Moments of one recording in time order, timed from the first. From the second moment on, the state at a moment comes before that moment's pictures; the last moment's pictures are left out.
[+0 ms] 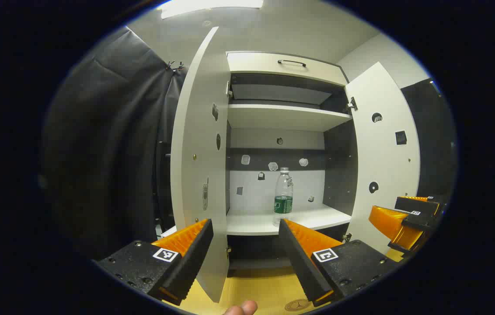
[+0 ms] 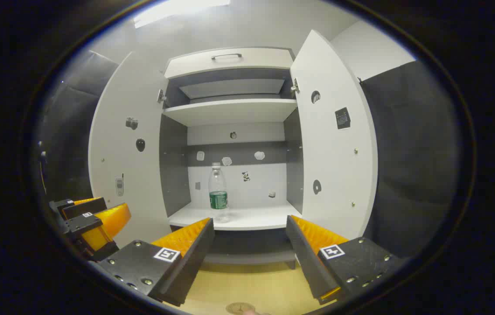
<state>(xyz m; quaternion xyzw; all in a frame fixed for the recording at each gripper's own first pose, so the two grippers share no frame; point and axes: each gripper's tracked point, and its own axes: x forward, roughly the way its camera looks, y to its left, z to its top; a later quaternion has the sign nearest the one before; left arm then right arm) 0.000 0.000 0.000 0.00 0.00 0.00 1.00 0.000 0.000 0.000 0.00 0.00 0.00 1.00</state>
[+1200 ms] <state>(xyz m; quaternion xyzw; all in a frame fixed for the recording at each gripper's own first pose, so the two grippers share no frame) 0.031 -0.009 -0.017 0.01 0.02 0.00 1.00 0.025 -0.008 -0.002 0.00 0.01 0.00 1.00</state>
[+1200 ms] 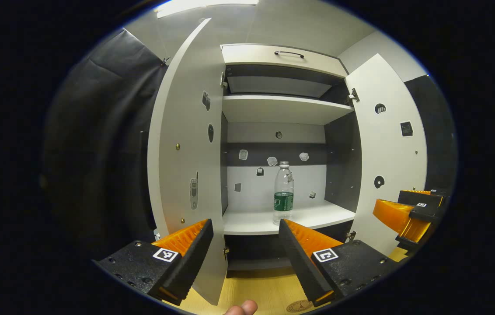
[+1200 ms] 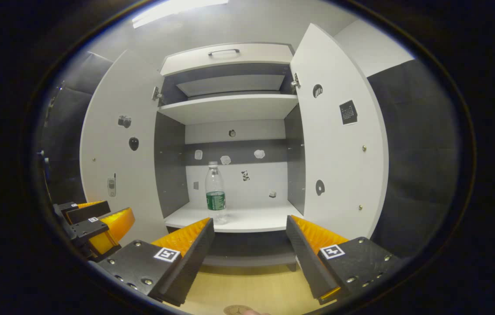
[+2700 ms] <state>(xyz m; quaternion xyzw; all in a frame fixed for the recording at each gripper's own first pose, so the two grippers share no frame) 0.270 -0.104 -0.054 0.01 0.03 -0.09 1.00 0.035 -0.068 -0.043 -0.03 0.08 -0.09 0.99</state>
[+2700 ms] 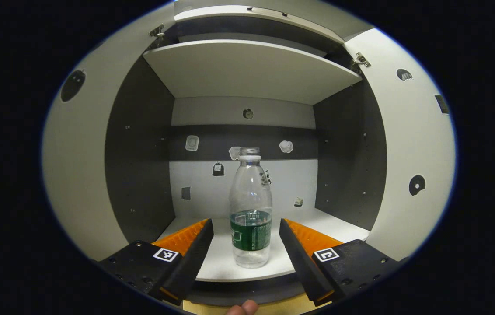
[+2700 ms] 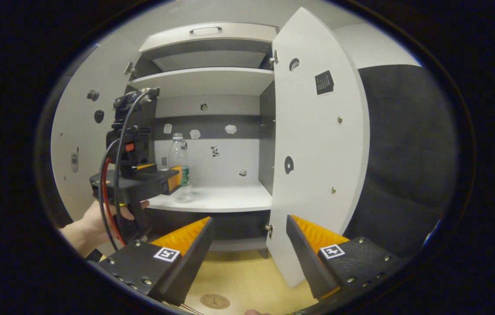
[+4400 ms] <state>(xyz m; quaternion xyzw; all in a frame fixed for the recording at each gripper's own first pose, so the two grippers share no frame) 0.135 -0.121 -0.066 0.03 0.02 -0.11 0.99 -0.029 -0.102 -0.064 0.00 0.10 -0.09 0.99</state>
